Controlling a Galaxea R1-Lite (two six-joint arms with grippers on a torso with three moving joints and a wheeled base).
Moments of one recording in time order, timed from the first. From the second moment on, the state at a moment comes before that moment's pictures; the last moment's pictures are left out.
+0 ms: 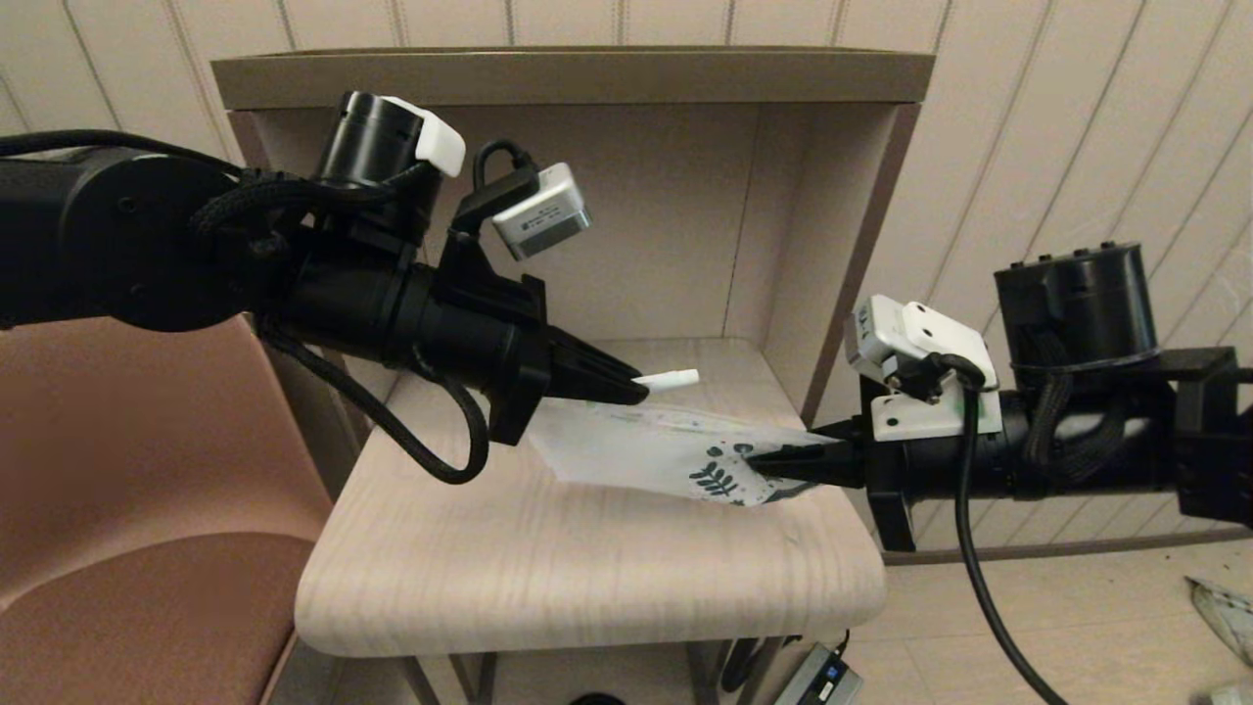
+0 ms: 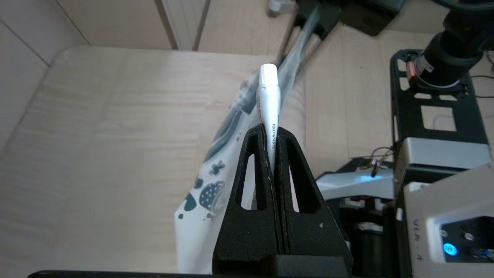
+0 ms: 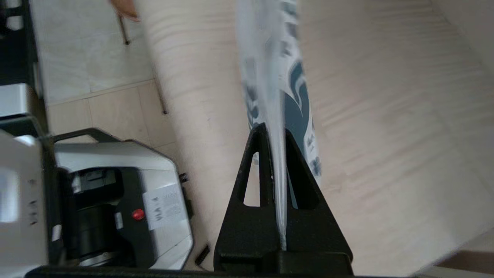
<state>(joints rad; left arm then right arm) -0.57 1.80 -1.57 0.35 -0.76 0.55 0.41 1.55 -0.96 -0.13 0.64 -0.54</state>
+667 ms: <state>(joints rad) -0.60 1.88 -1.62 0.35 -0.77 0.57 0.43 1.55 -0.94 -0.13 0.64 -0.54</state>
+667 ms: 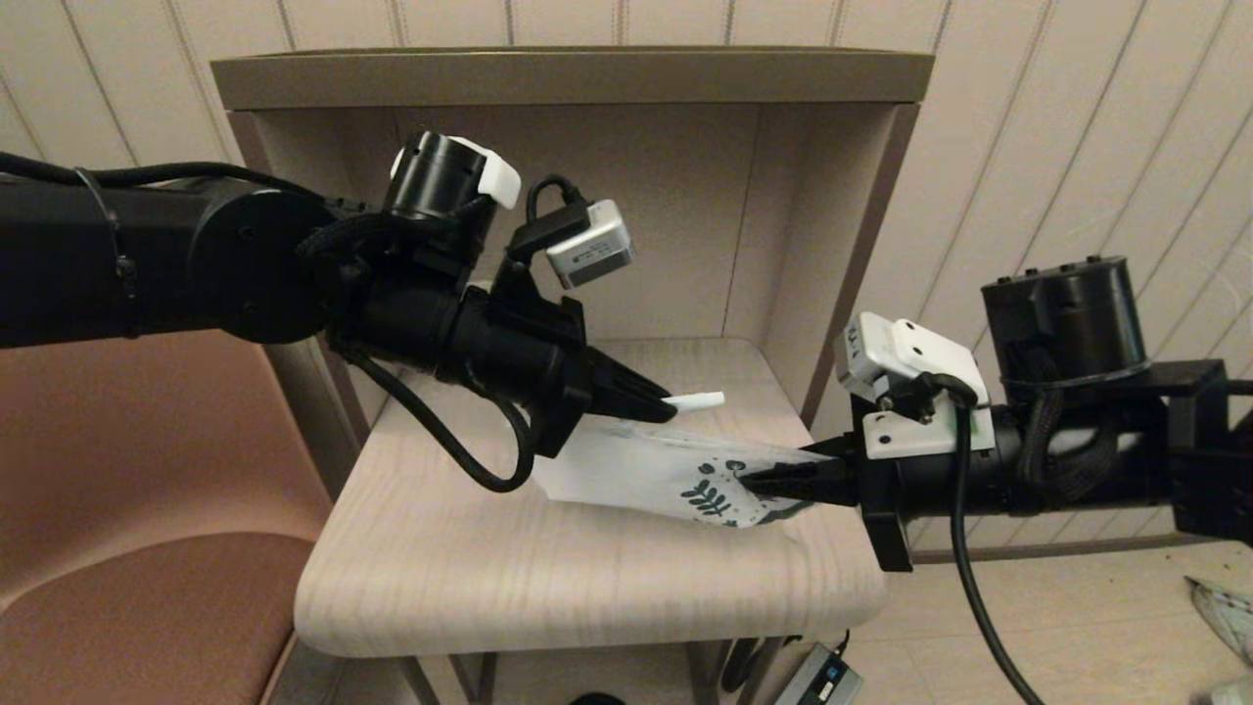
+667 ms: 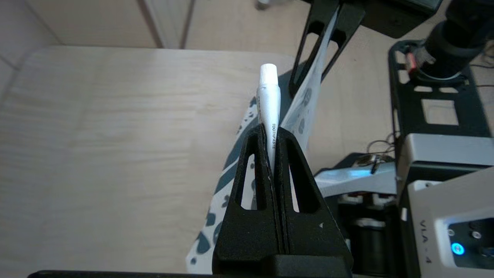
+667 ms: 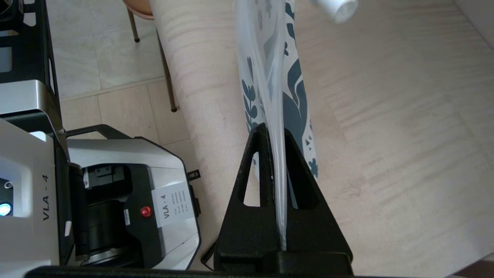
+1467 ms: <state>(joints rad) -0.60 1.87 -1.60 0.35 -0.90 0.63 0.43 1.59 -0.96 -0.13 0.64 -0.53</state>
